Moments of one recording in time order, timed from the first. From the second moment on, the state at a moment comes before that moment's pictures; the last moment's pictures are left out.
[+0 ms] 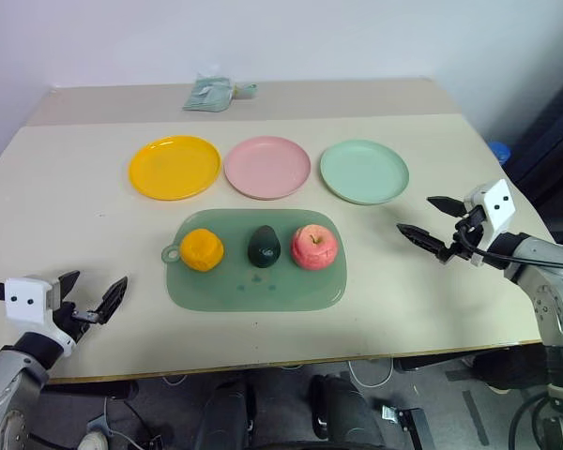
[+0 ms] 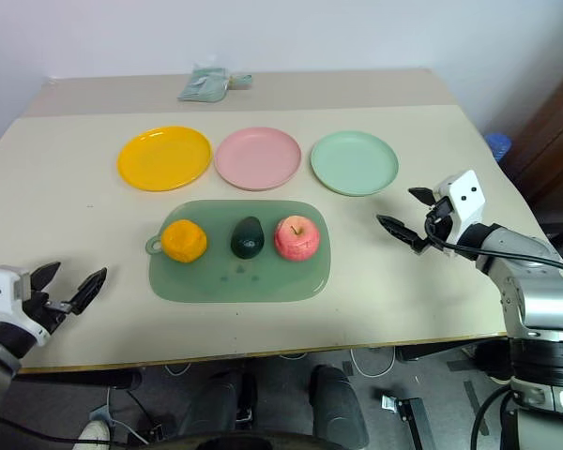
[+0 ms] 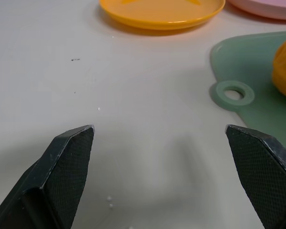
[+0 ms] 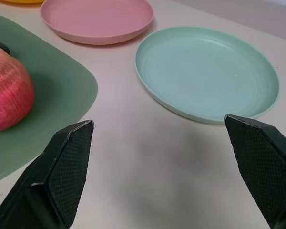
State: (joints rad) left arm 0.34 0.50 0.57 -0.32 -0.49 0.31 -0.54; right arm -0.25 -0.74 -0.24 -0.04 0.40 0.41 0.82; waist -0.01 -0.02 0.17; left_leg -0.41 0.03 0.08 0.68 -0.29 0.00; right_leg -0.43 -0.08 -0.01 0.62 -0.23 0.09
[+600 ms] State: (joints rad) left arm 0.39 0.48 0.54 -0.53 -0.51 0.43 -0.46; right arm -0.26 -0.72 -0.23 -0.02 0.38 0.37 0.80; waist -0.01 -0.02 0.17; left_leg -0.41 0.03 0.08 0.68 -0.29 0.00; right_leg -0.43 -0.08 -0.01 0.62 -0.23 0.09
